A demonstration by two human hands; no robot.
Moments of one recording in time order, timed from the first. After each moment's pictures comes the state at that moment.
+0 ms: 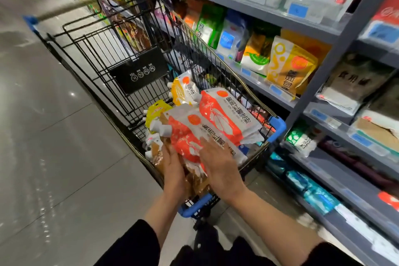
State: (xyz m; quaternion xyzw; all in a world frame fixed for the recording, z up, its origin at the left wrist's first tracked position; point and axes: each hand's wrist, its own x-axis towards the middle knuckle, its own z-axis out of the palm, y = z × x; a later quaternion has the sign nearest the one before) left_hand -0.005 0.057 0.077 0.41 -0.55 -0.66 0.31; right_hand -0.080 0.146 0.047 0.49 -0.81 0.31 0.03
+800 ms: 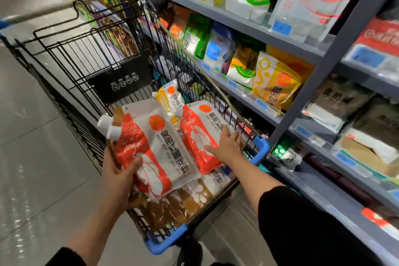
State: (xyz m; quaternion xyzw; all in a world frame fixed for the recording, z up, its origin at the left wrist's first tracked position) left_hand -0.001 -0.019 0.078 0.40 -0.60 -0.61 0.33; right_hand -0.234 0.115 0.031 0.20 -0.91 0.21 -0.30
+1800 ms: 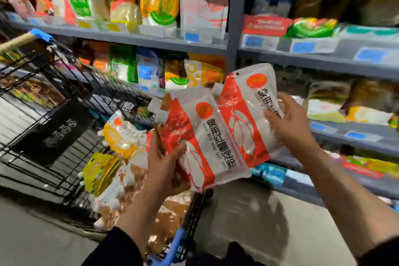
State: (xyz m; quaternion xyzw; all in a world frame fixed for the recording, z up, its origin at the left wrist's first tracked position) left_hand -0.094 0.075 0.133 0.17 -0.60 -0.78 0.11; right_hand -0.191 0.326 0.167 0.03 -0.82 0.57 0.09
